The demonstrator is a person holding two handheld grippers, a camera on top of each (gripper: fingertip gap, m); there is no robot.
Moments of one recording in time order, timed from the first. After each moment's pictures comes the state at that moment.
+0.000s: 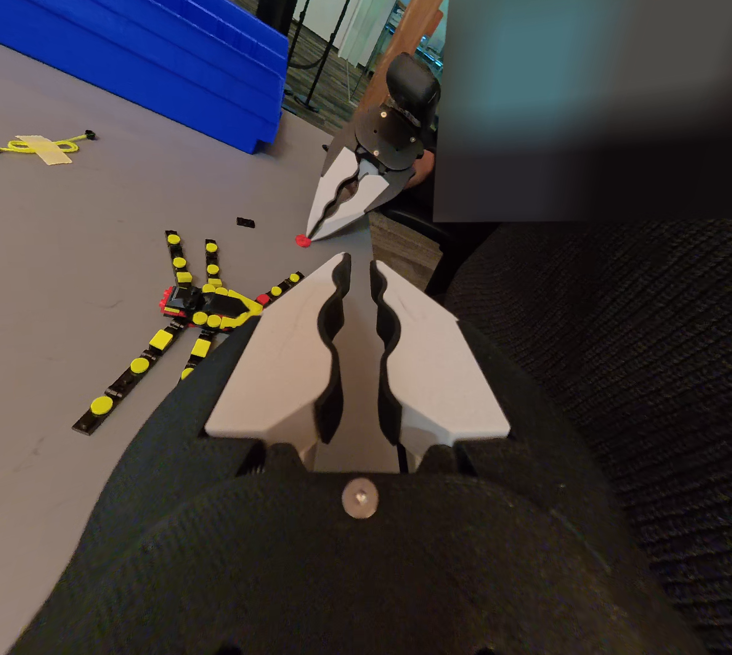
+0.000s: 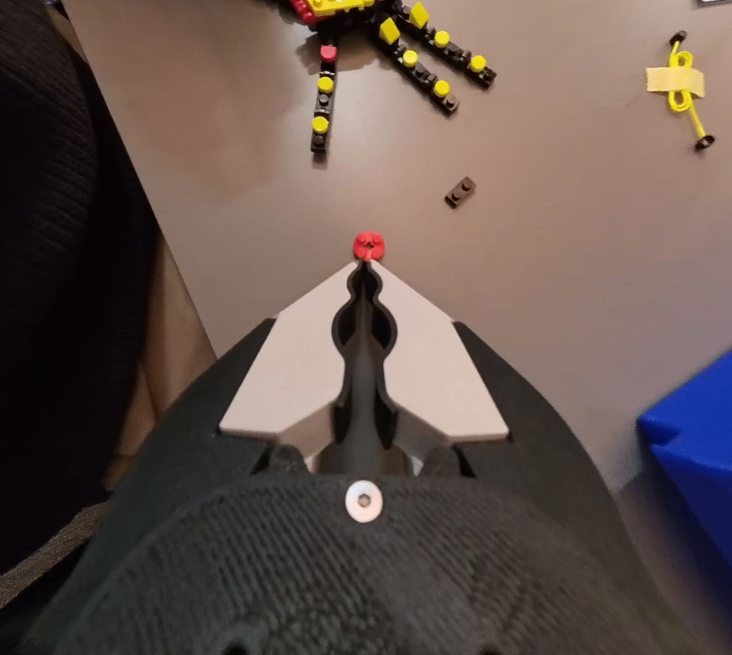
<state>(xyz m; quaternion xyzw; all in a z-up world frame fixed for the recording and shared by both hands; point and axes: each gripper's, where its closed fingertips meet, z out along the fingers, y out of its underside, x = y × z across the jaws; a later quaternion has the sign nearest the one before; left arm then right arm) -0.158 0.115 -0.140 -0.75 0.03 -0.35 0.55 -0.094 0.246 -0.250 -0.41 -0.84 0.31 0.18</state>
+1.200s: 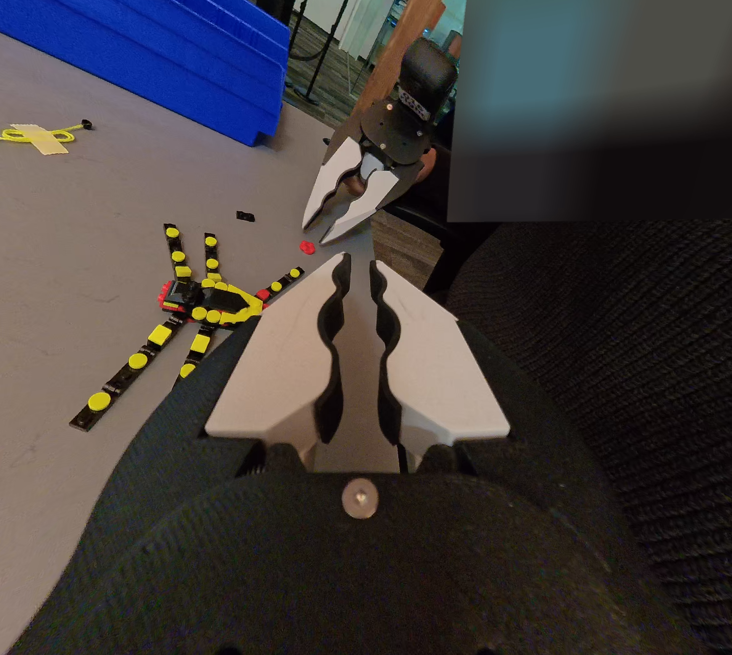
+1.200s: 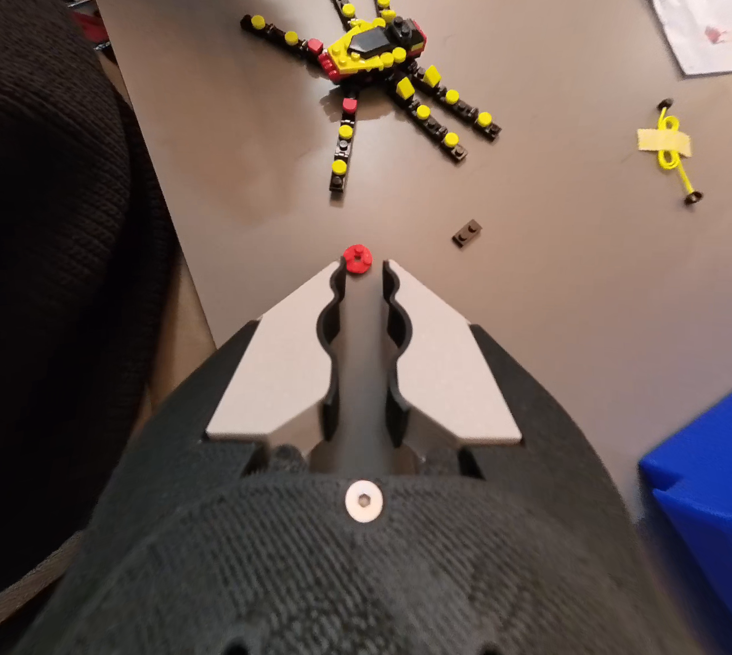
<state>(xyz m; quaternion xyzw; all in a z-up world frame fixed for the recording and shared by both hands) -0.157 0.116 -0.143 -0.76 0.03 -0.35 0.55 -0.102 0.231 -0.239 -0.38 -0.84 0.34 0.19</state>
